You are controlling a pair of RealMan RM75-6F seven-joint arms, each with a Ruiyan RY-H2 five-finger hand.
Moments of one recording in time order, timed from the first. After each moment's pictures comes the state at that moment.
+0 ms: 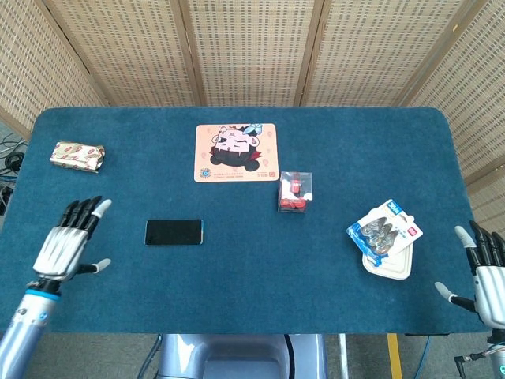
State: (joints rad) left arm -0.31 -1.16 -0.13 -1.80 1.38 1.18 0.30; right arm 0.02 -1.06 0.08 -1.65 -1.52 1.56 0.03
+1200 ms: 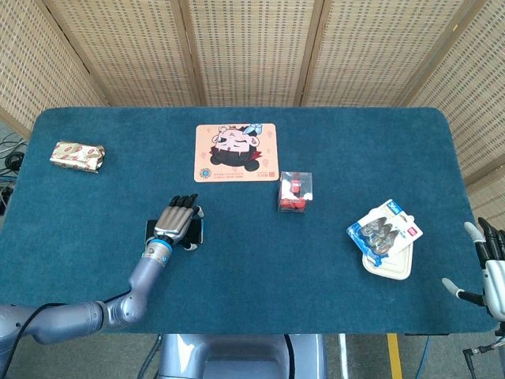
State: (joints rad) left arm -0.87 -1.71 -0.23 -1.36 0.58 0.87 0.67; right arm 0.04 -1.04 0.10 -1.61 -1.45 1.49 0.12
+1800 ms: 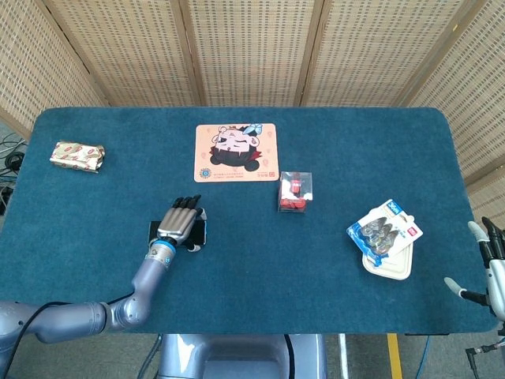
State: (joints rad) left arm -0.88 -1.69 -0.22 -1.42 0.56 0.91 0.64; right arm 0.04 -1.03 0.10 -1.61 -1.45 1.49 0.15
